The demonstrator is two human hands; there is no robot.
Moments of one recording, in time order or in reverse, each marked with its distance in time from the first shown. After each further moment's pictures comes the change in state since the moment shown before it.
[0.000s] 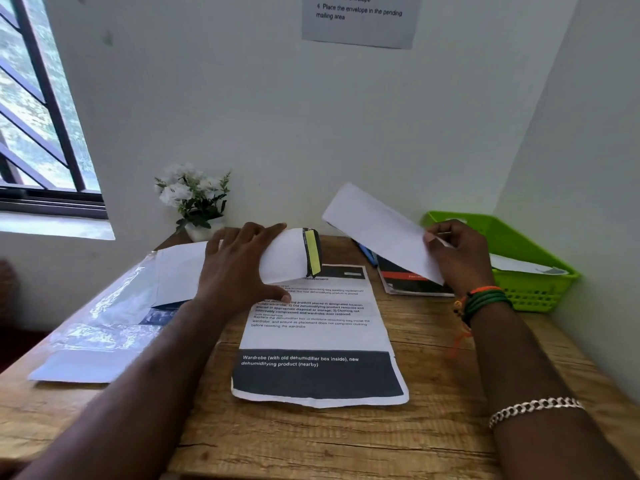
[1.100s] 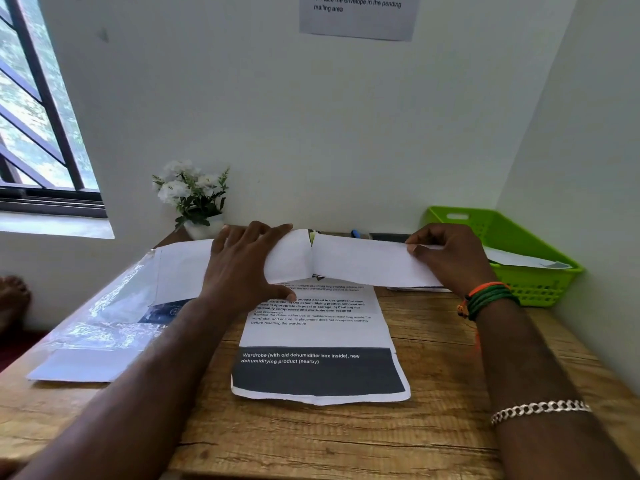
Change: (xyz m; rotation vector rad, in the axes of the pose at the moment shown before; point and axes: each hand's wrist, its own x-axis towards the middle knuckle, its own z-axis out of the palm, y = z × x) left_hand 0.000 0.003 0.005 -0.009 0.011 0.050; right_hand -0.009 -0.012 -0.006 -0.235 -0.247 -0.097
